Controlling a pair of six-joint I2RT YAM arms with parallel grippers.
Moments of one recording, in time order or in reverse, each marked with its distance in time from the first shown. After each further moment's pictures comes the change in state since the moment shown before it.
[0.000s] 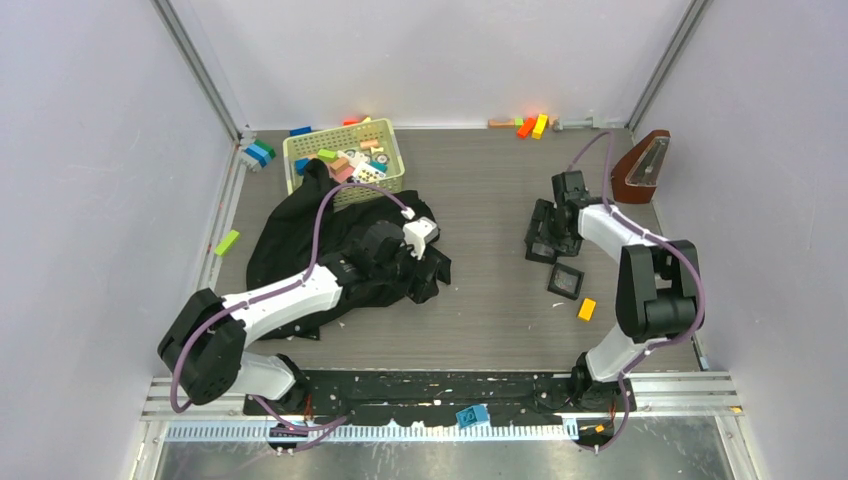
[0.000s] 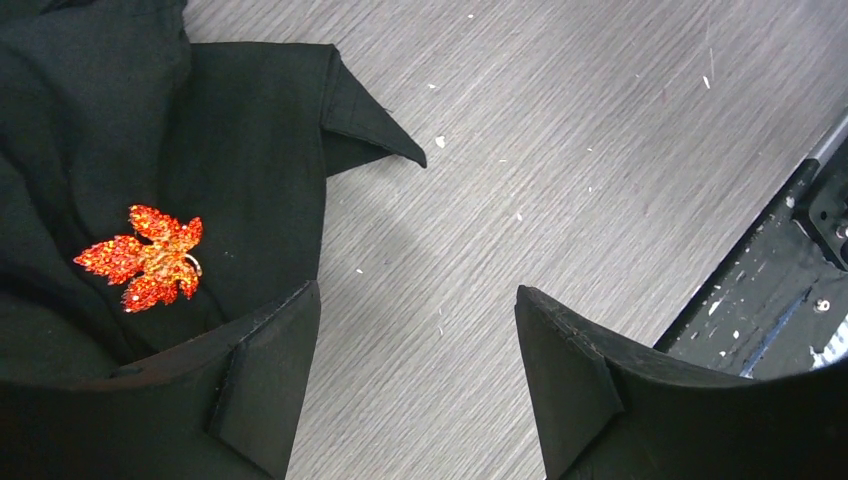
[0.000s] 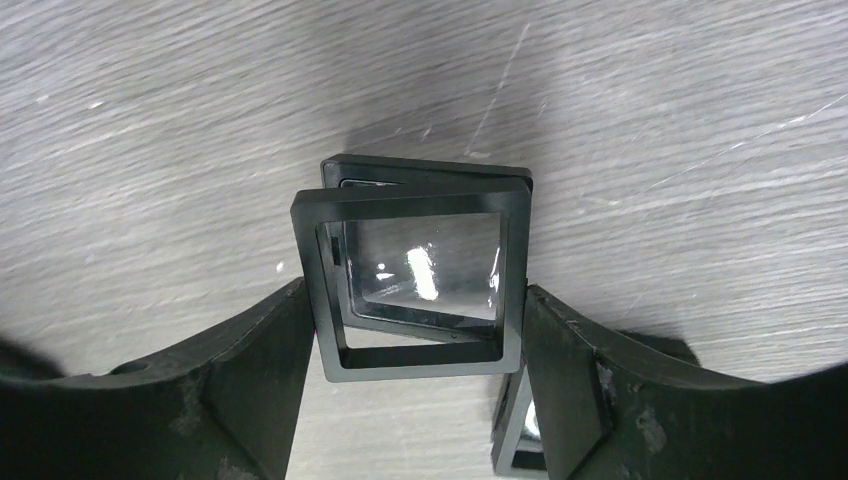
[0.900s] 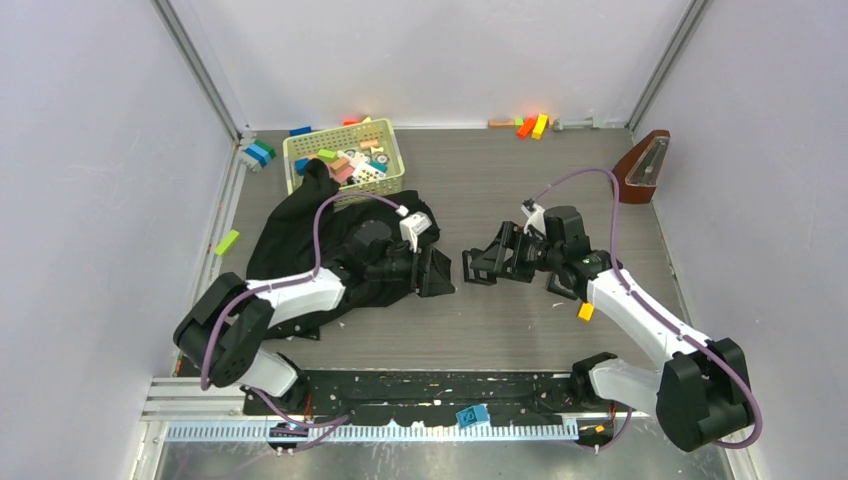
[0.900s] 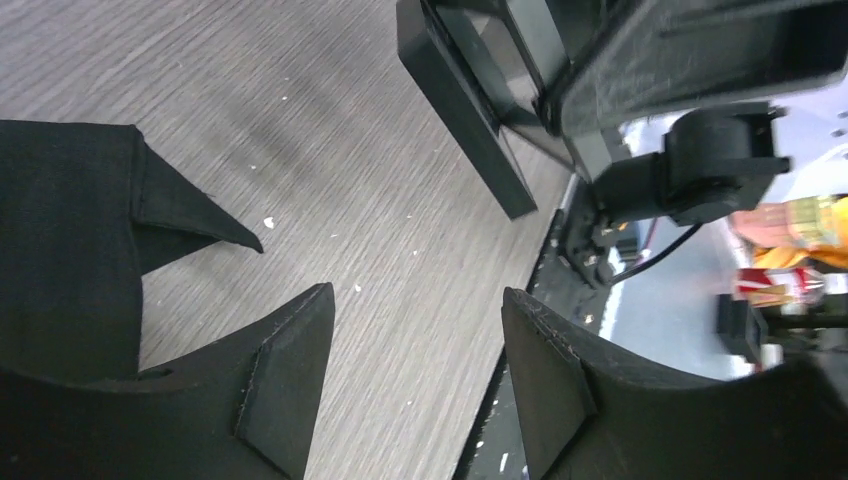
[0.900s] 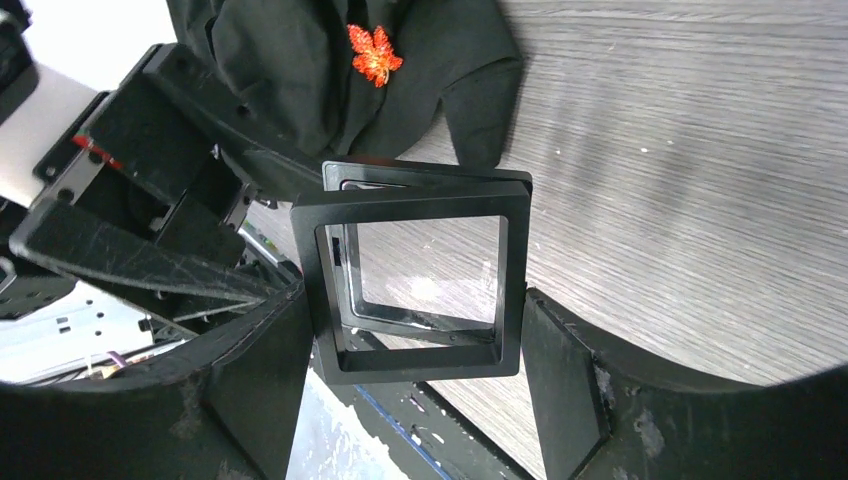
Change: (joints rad) left arm 0.087 0.091 -0.125 0.458 0.370 -0.279; right arm 0.222 -0.542 -0.355 0.253 -0.617 0.245
